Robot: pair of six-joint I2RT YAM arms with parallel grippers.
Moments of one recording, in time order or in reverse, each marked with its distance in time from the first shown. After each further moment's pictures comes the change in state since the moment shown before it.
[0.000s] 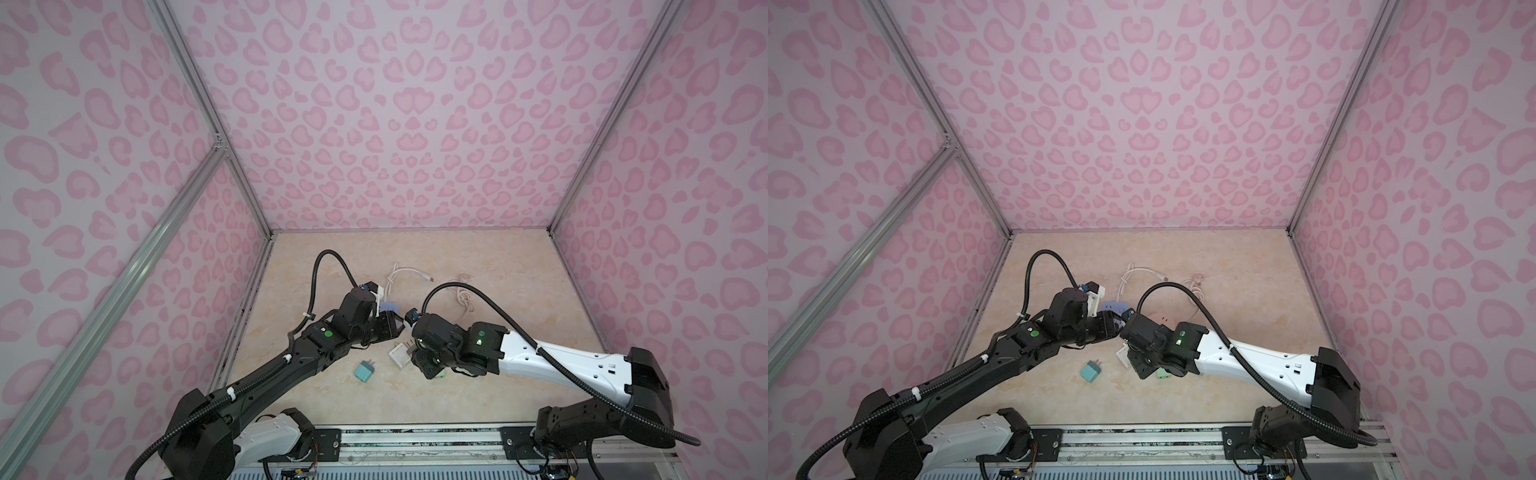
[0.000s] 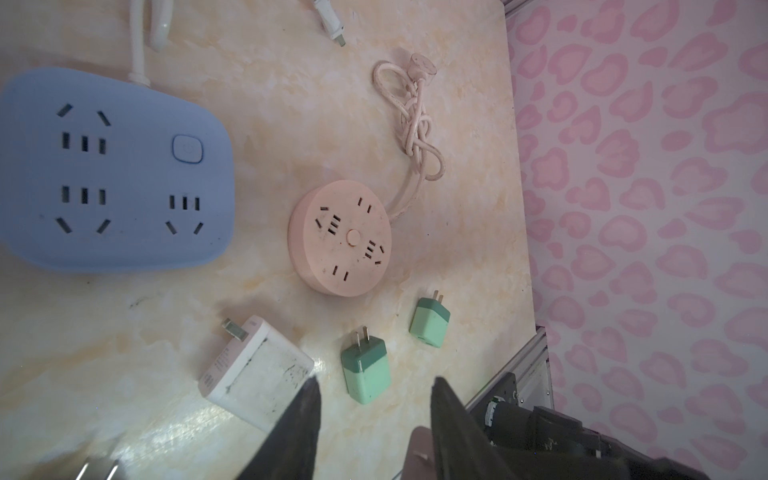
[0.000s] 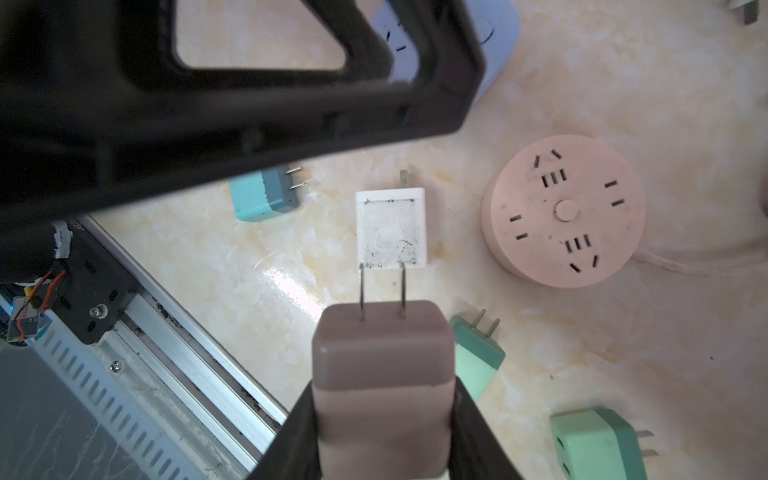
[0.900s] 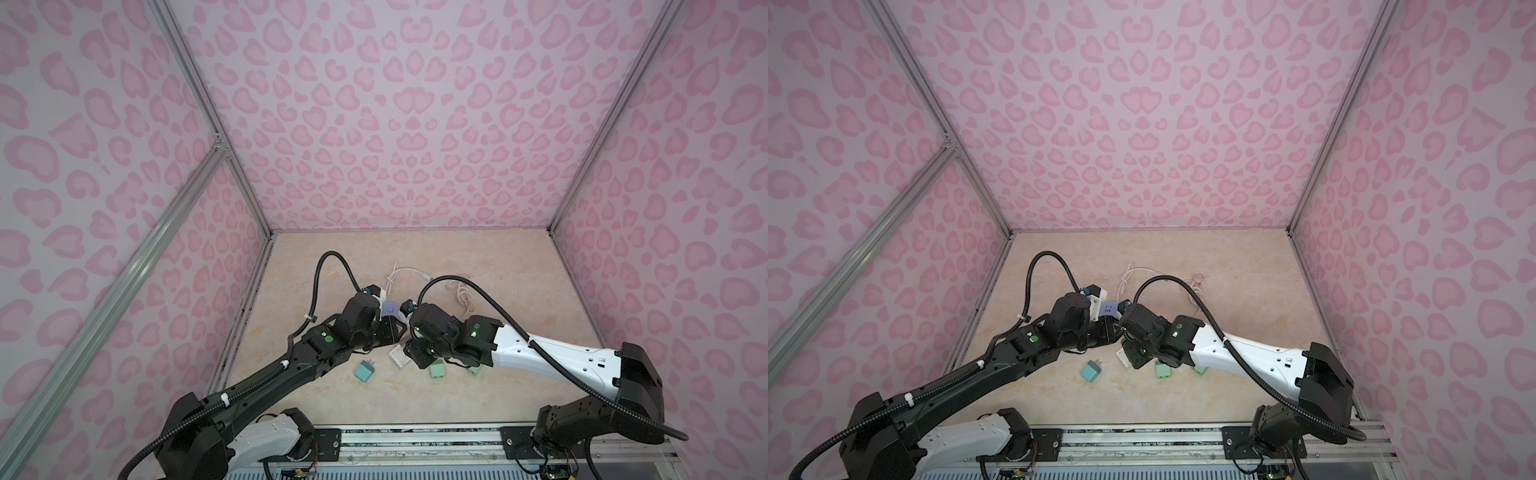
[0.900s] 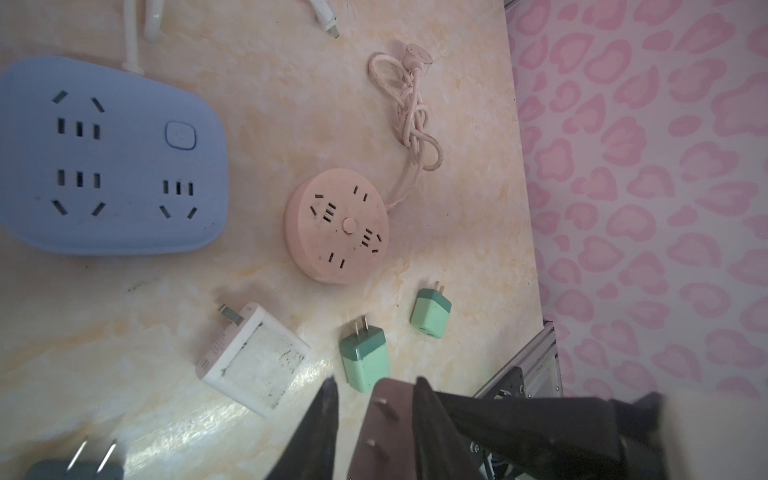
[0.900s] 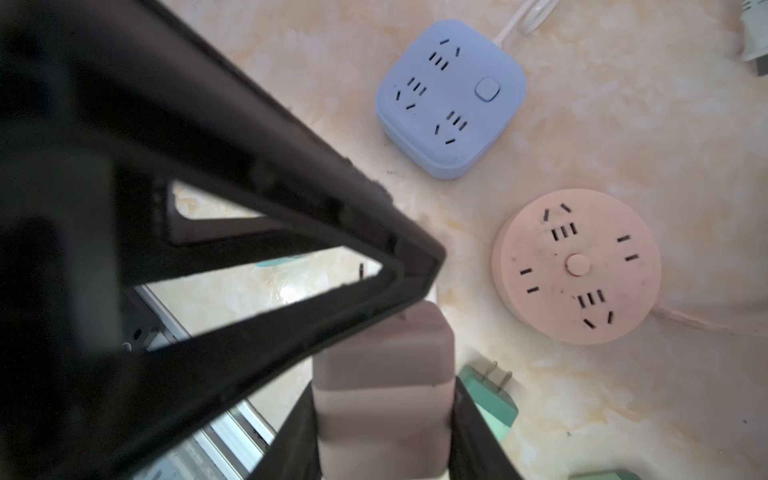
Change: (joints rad) left arm -0.058 -0.028 -0.002 -0.030 -0.063 -0.011; right arm -0.047 0.045 0.025 0.092 -0.046 -0.032
